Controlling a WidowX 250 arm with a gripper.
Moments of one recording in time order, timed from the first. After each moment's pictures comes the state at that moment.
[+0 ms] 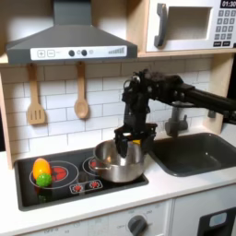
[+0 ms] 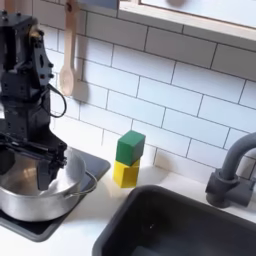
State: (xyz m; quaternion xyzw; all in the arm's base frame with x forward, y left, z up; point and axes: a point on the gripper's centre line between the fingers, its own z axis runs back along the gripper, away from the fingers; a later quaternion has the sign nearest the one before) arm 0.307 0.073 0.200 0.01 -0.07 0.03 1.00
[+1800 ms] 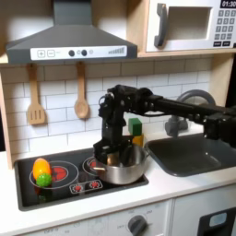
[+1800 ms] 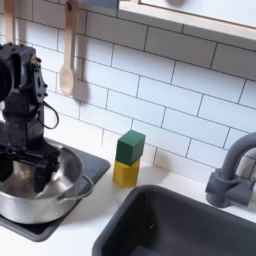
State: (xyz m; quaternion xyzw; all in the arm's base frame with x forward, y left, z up) arm 0.342 0.108 0.160 0.01 -0.04 0.08 1.00
